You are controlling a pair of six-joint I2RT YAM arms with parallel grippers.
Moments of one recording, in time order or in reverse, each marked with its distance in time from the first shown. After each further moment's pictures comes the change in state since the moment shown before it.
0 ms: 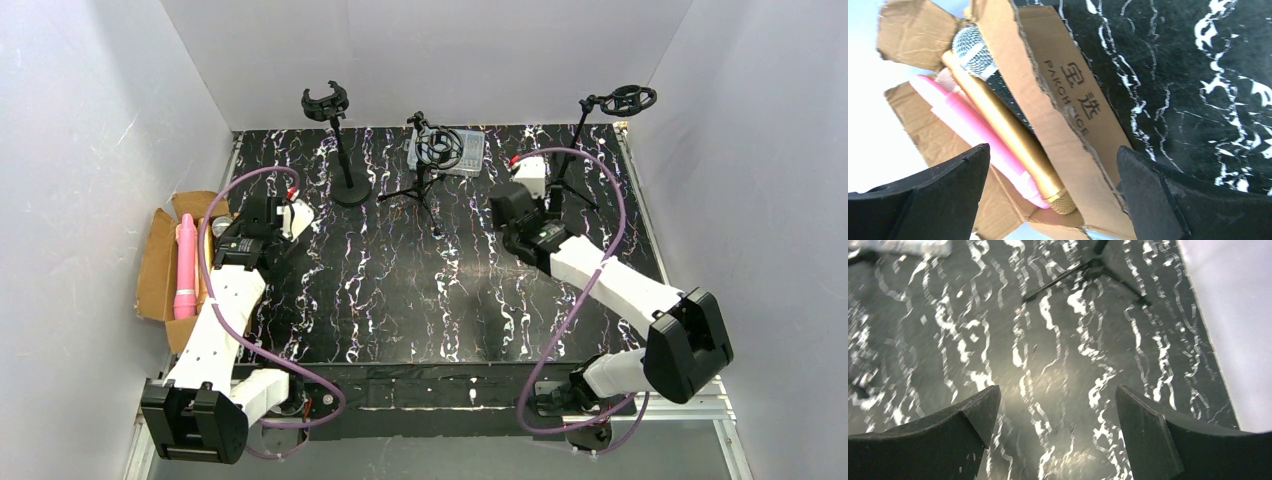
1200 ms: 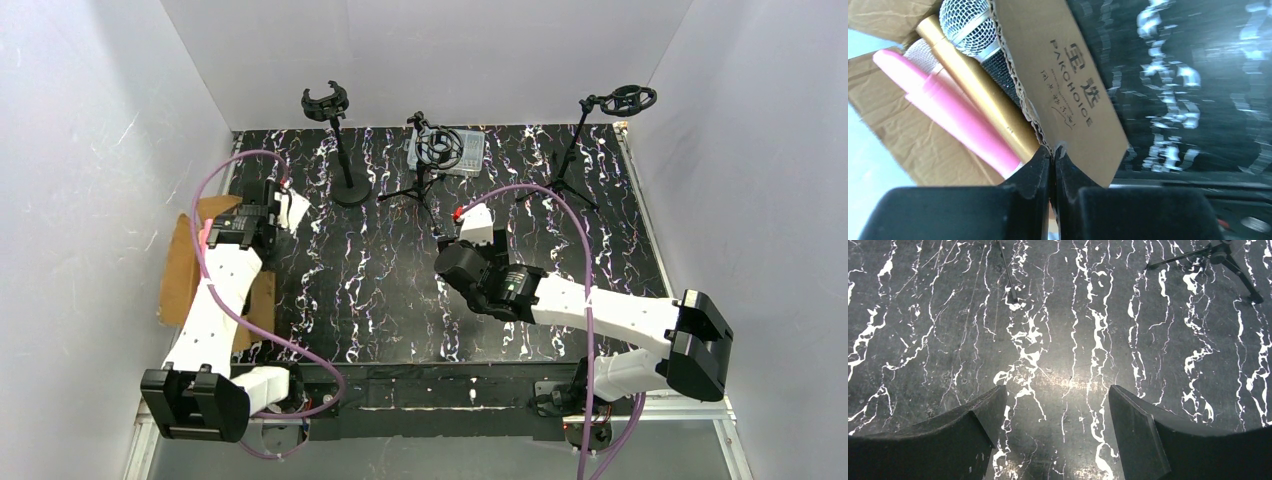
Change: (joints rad) left arm 0.003 0.098 0.140 -0.188 0.024 -0.154; right arm 0.544 -0.055 -0.043 -0.115 0.111 0.243
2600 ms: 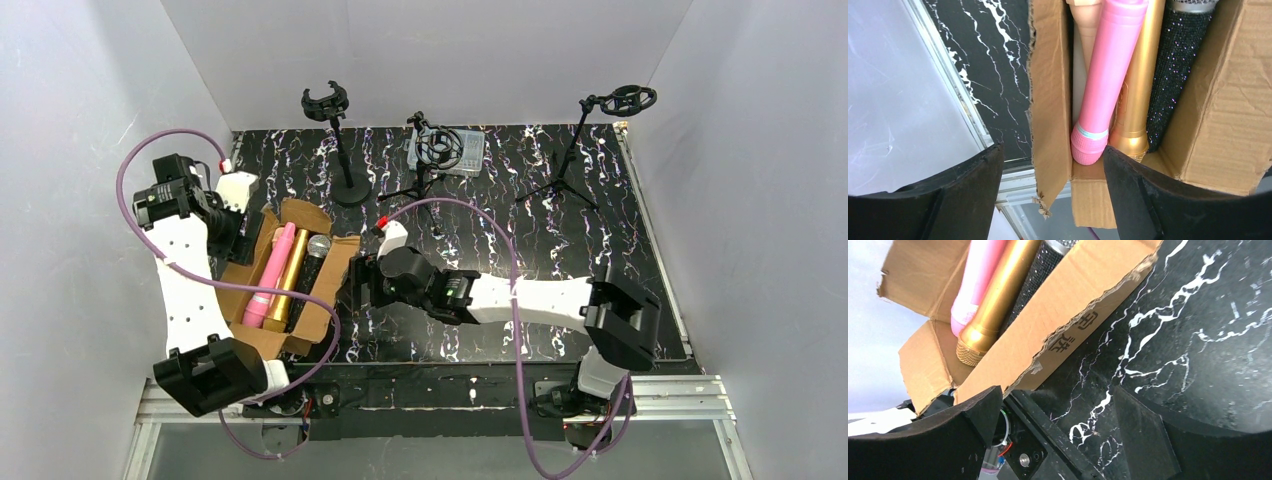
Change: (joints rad) left arm 0.431 0.146 0.421 -0.374 0.548 0.134; right arm 0.107 0.321 0.169 0.502 -0.711 0.222
